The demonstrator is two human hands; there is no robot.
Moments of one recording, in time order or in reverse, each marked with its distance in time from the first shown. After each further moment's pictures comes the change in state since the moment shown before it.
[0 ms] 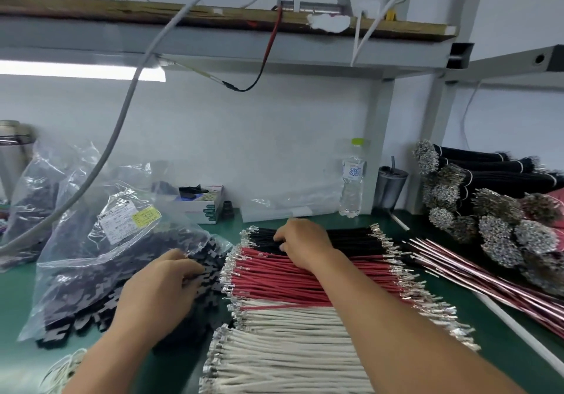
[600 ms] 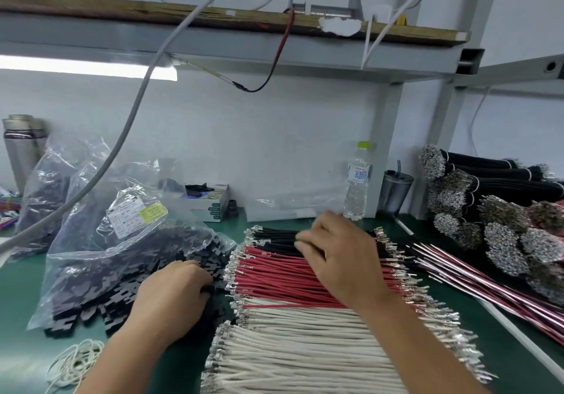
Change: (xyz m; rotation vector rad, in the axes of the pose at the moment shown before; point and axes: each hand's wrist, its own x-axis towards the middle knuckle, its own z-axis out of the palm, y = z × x) left_hand -0.006 0.014 0.001 0.228 -0.204 0.070; right_hand -0.092 0.003 -0.032 0.042 0.679 -0.323
